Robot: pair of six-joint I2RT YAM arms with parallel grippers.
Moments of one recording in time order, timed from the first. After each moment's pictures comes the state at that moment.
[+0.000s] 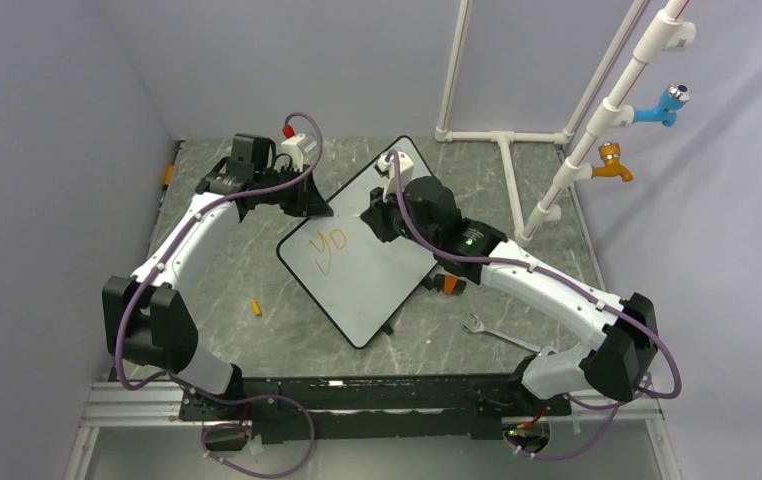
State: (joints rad) left arm -0.24 1.51 1.33 -0.56 0.70 -0.11; right arm 0.85 1.36 1.20 -0.16 0.08 0.18
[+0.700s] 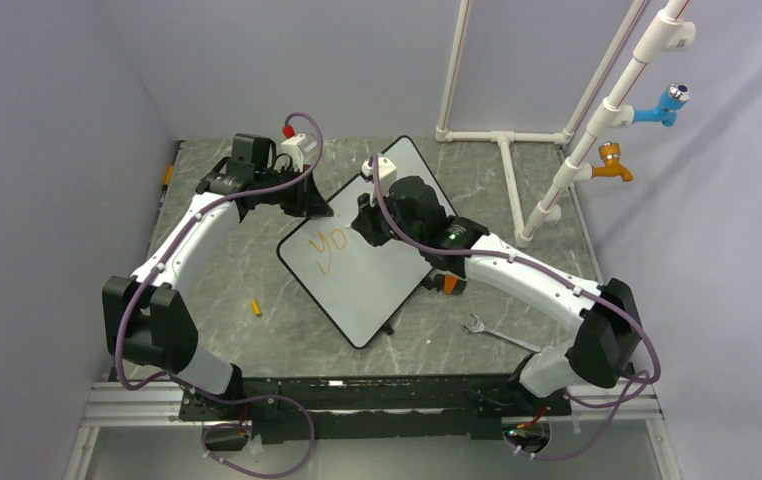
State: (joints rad) left arm -0.25 1.51 1.33 -0.56 0.70 -0.11; right arm 0.85 1.45 1.22 -0.16 -0.01 0.17
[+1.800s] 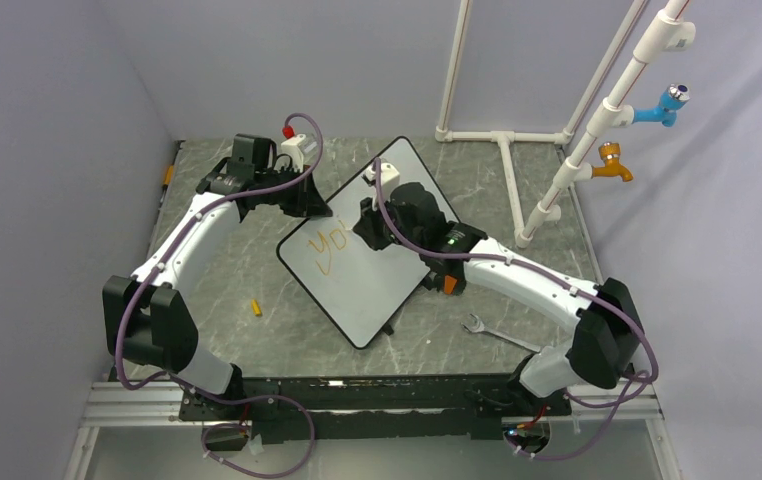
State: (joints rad) left arm -0.25 1.51 1.33 -0.57 0.68 -0.11; right arm 0.85 1.46 1.17 -0.11 0.01 0.21
